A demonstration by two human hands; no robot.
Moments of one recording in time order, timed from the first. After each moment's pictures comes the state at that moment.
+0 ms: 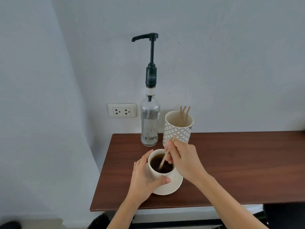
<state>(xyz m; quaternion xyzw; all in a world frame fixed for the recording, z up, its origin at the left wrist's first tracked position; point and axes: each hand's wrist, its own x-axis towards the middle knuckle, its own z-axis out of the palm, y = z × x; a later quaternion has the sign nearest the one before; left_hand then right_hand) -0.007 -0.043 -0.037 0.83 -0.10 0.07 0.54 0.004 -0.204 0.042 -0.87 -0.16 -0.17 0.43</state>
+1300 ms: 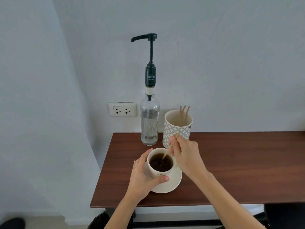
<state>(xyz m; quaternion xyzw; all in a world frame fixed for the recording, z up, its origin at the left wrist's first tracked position) -0.007 -0.044 -0.039 0.84 -0.08 0.06 0.54 0.011 -0.211 0.037 -0.88 -0.13 -0.24 0.40</state>
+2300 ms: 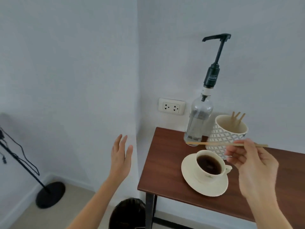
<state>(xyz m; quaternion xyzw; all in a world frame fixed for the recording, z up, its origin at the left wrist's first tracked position) -0.011 0.146 -0.060 0.86 0.11 0.23 0.44 -0.035 -0.175 0.083 -0.58 0.07 -0.20 0.78</state>
